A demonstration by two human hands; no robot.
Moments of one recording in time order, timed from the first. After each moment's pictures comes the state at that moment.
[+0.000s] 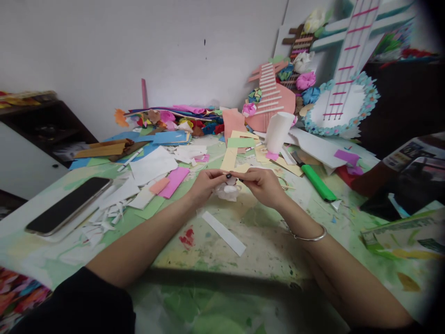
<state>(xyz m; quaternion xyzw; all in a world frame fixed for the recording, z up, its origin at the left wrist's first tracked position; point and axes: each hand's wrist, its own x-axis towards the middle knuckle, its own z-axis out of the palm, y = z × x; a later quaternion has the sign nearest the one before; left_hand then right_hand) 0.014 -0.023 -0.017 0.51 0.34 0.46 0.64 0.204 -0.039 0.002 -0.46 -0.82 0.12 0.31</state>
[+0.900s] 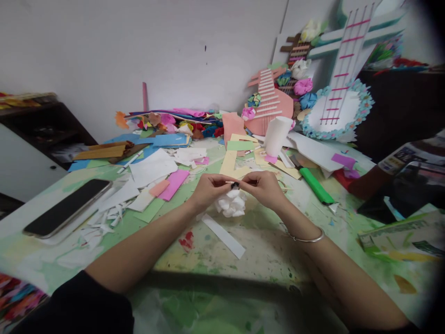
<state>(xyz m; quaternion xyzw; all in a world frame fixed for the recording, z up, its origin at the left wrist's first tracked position) 0.019 -0.033 -0.016 0.61 0.37 0.46 0.52 0.201 -0.042 0.010 -0.51 -0.77 0.18 0.34</state>
